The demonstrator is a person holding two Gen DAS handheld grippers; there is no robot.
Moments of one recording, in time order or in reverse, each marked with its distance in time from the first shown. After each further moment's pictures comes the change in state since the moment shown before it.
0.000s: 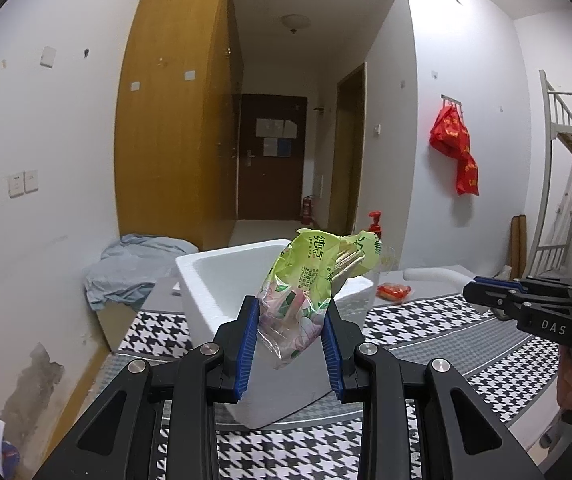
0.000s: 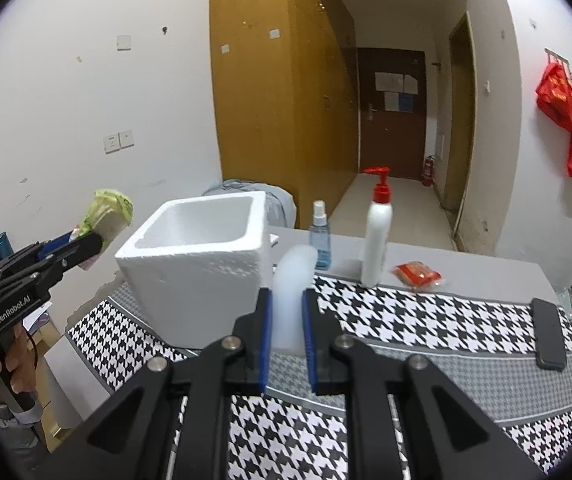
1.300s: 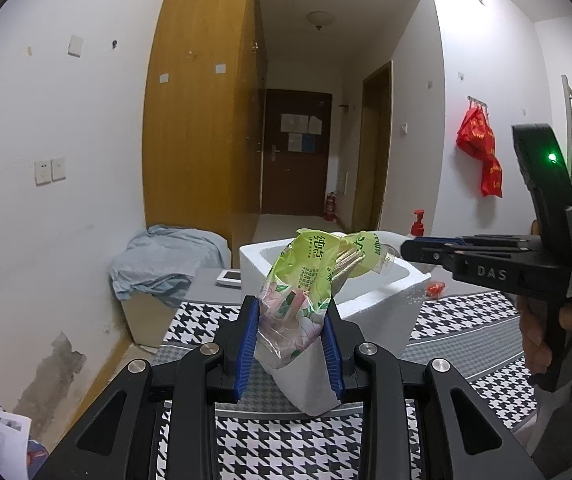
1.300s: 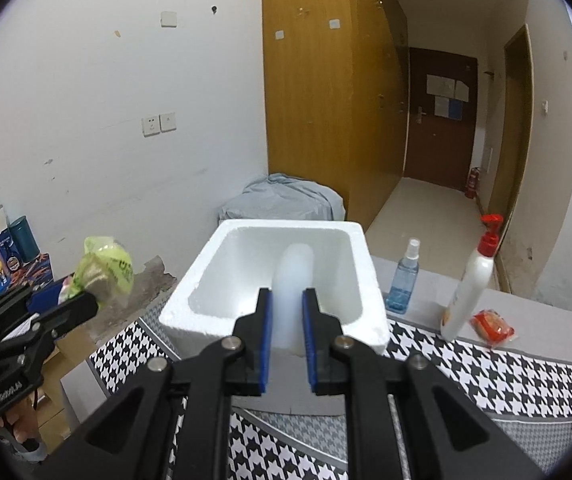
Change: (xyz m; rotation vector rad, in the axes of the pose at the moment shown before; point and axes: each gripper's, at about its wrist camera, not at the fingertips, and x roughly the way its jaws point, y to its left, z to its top) left arm -0.013 0.041 -0.002 -0.032 0.016 0.080; right arm 0.080 0.072 0.054 -0.098 0.035 0.130
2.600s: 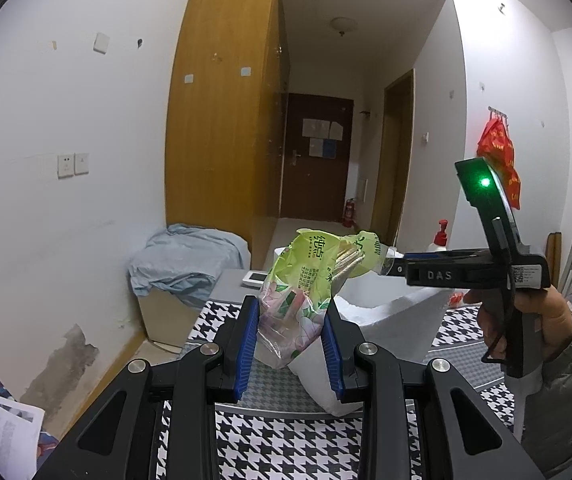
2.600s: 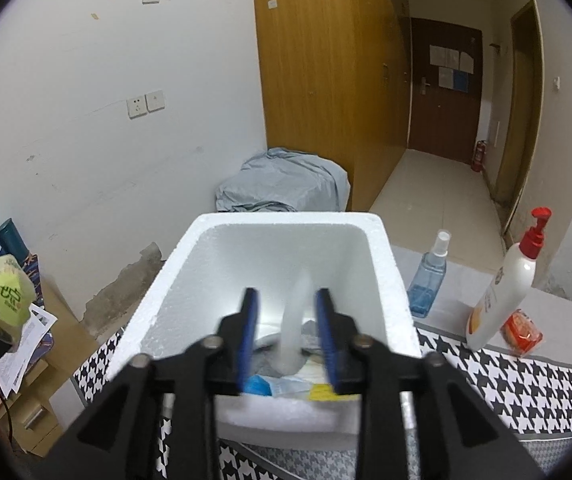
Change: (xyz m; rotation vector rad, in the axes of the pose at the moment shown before) left arm -0.012 0.005 -0.004 -0.044 -0.016 0.069; right arm 0.064 -0.006 0.014 0.038 0.111 0.015
